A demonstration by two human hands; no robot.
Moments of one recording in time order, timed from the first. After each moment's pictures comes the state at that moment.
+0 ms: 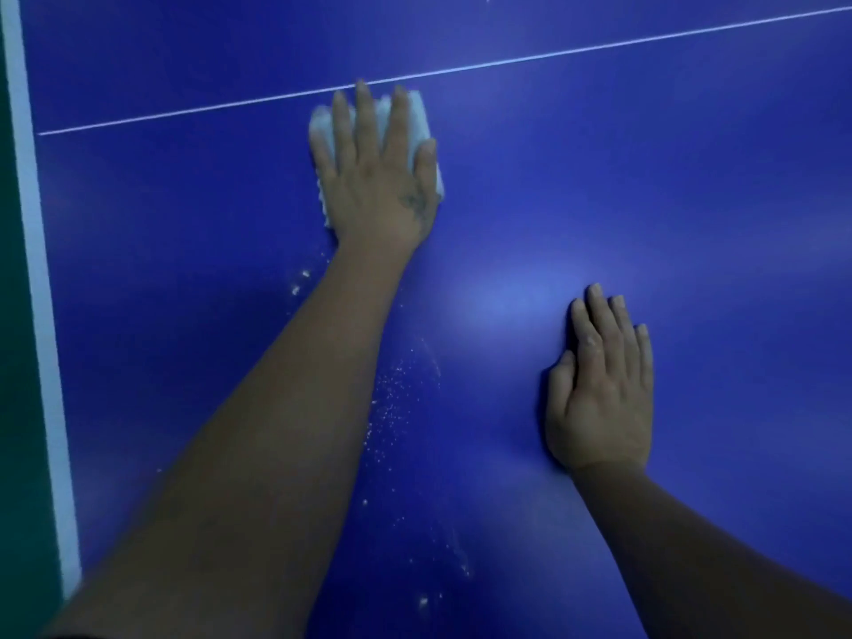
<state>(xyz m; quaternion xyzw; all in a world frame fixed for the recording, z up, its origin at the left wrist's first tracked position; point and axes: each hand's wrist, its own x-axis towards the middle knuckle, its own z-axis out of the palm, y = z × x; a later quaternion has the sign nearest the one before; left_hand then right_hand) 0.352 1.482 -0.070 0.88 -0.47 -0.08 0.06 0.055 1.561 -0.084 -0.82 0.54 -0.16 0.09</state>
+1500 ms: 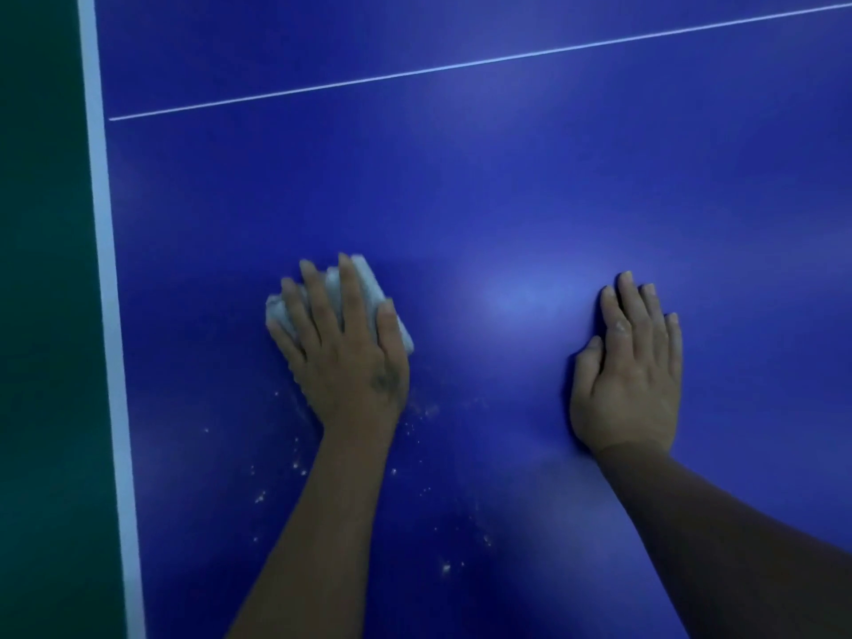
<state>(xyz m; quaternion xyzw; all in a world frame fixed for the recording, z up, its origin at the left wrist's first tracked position) 0.299 1.672 -0.066 0.94 -0.33 -0.07 0.04 0.057 1.560 -0.083 -0.82 0.55 -0.15 0.08</state>
